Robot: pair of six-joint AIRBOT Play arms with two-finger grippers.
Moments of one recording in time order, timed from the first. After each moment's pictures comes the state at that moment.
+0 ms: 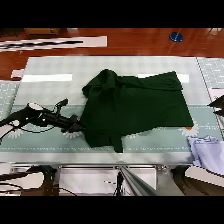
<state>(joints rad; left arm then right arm) 0.06 -1.46 0.59 0.63 -1.17 -1.05 -0.81 -1.34 1.17 -1.10 1.49 1.26</state>
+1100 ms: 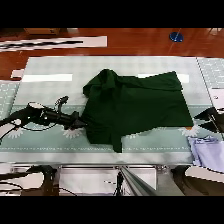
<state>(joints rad) 0.05 -1.47 0.60 0.51 -1.16 -1.00 -0.86 -1.42 0.92 -1.06 1.35 1.19</state>
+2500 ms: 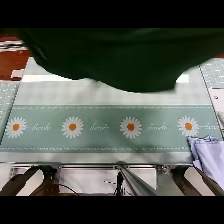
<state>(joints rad) 0.30 -0.96 1.68 0.39 -1.28 -1.01 -0.68 -0.96 1.57 -0.32 1.23 1.21</state>
